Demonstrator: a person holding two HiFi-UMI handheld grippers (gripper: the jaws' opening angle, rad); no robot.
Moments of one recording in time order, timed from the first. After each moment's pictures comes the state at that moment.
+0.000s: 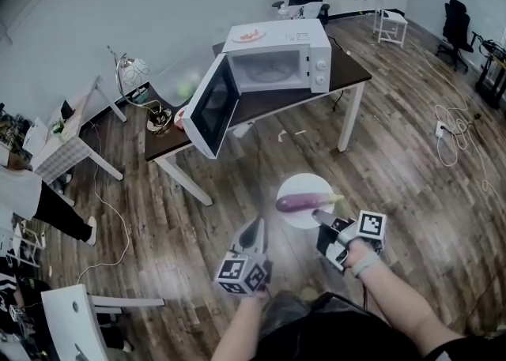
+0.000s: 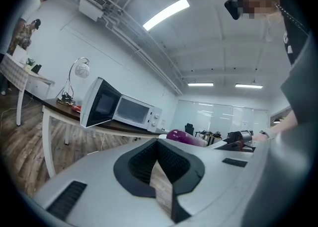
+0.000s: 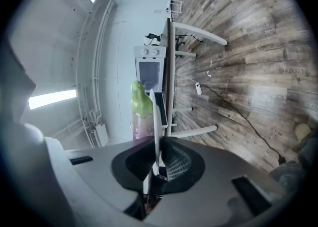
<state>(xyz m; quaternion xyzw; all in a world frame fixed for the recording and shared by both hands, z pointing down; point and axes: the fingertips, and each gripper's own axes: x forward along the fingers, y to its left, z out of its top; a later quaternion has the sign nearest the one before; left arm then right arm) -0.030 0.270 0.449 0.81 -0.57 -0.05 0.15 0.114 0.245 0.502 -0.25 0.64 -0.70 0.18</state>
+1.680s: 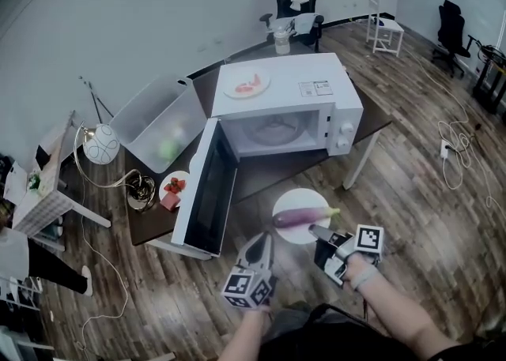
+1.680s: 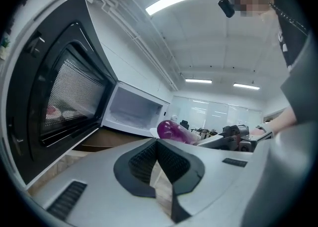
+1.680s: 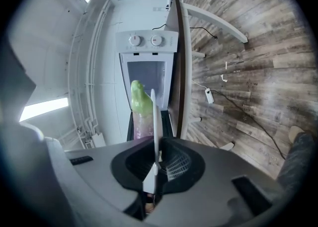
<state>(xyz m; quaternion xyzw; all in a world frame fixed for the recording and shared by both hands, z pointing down) -0.080 -0.034 0.466 0.84 -0.52 -0.03 0.17 0.039 -0.047 0.503 -0.26 0.63 -0.70 0.20</state>
